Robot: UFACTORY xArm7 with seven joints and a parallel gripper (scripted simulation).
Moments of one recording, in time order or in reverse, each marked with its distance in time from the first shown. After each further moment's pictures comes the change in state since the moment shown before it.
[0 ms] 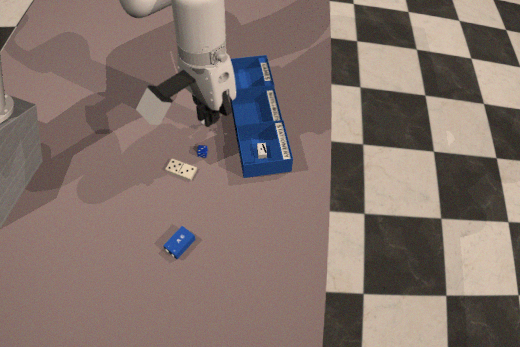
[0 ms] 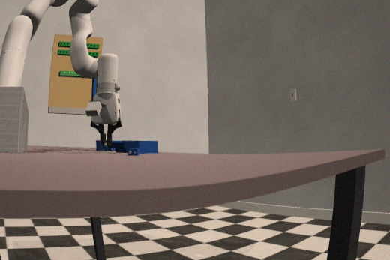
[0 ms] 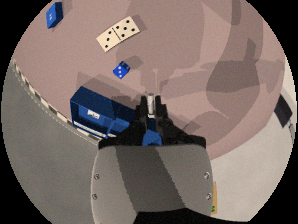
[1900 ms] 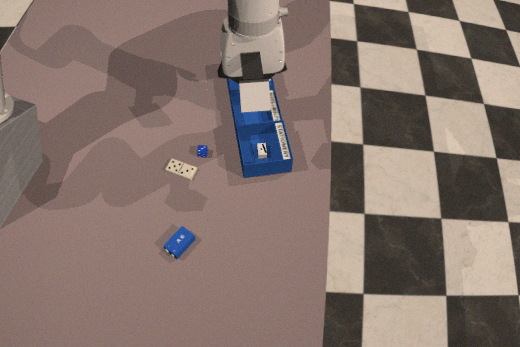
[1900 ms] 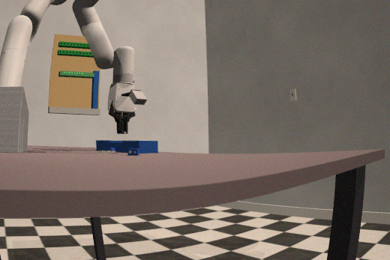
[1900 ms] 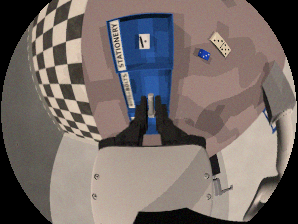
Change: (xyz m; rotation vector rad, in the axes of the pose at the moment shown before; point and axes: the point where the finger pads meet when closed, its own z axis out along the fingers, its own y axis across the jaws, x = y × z) arm -0.068 -0.042 -0.042 0.000 0.006 -0.930
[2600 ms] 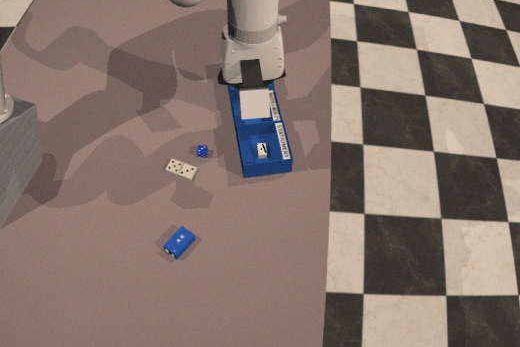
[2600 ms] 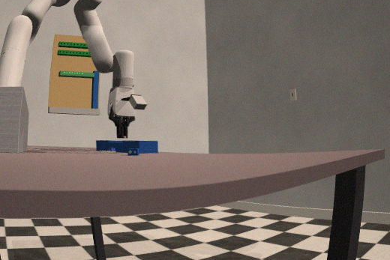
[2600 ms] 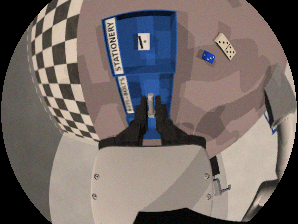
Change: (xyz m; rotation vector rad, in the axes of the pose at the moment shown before) arm 0.000 0.001 0.015 0.002 -0.004 -0.008
